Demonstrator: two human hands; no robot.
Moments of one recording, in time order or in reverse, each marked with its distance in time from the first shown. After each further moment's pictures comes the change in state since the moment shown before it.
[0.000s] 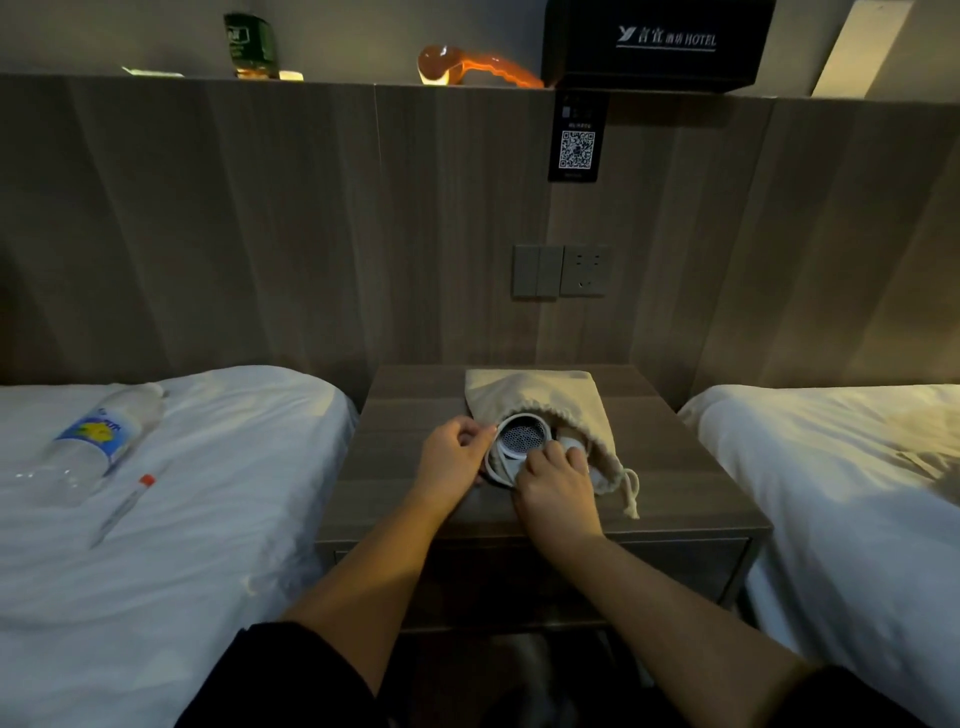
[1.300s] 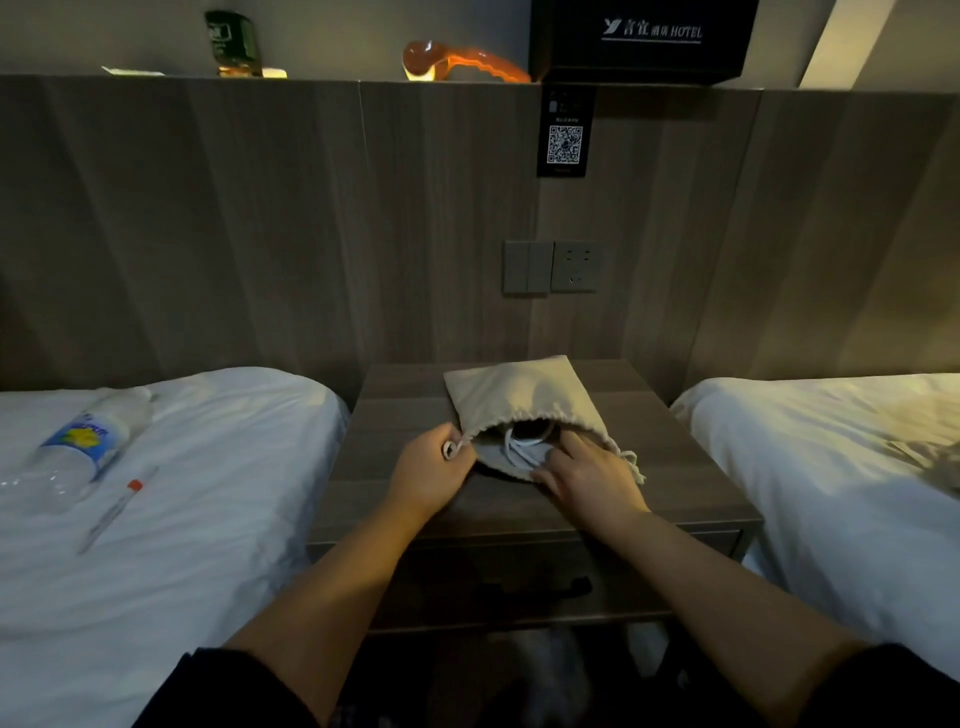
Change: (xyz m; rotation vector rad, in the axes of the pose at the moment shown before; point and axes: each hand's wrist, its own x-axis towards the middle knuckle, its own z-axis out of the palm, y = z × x) left_hand -0.008 -0.004 -0.020 0.339 -0.074 0.117; right_hand -0.004 0.054 -0.008 0.191 -0.098 -0.056
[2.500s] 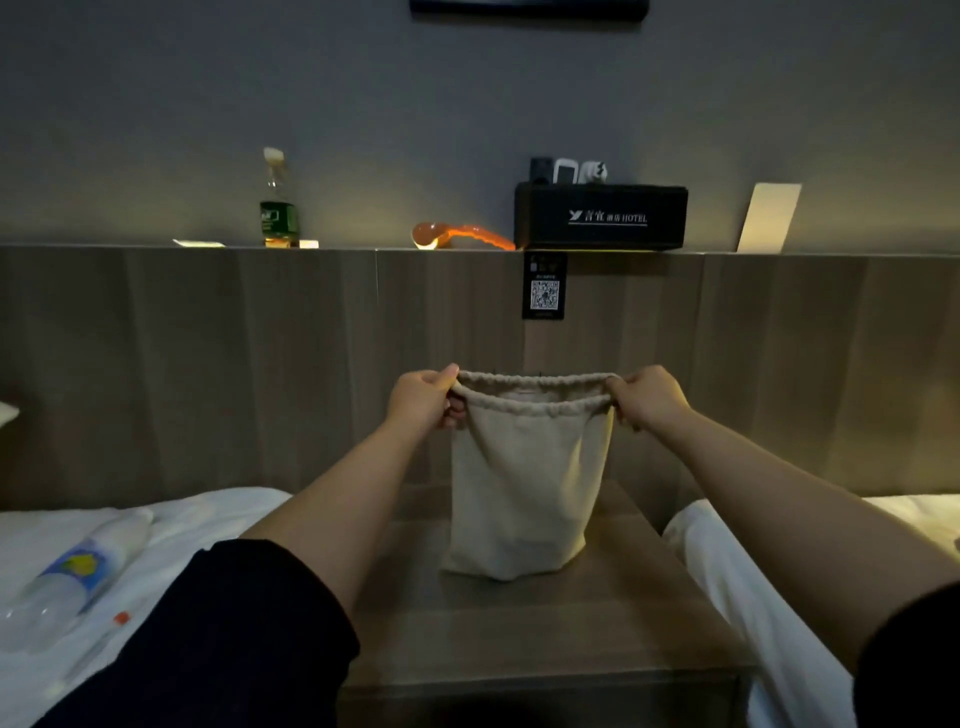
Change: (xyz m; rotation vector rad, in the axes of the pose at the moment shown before) left_hand 0.113 0.142 -0.090 -0.571 0.192 -0.083; right_hand 0.119 0.094 -0.180 0.576 0.127 0.640
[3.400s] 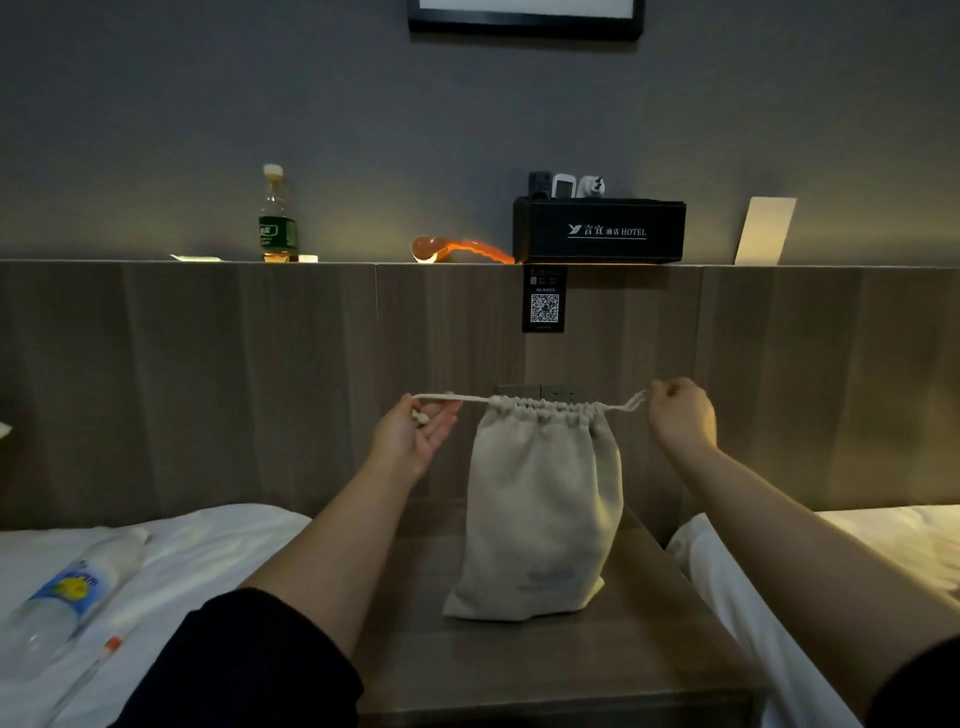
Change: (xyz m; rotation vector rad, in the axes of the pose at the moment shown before) left_hand -0.002 -0.011 -0.012 -0.834 0.010 -0.266; right_hand 0.005 0.020 0.006 0.230 0.346 0.134
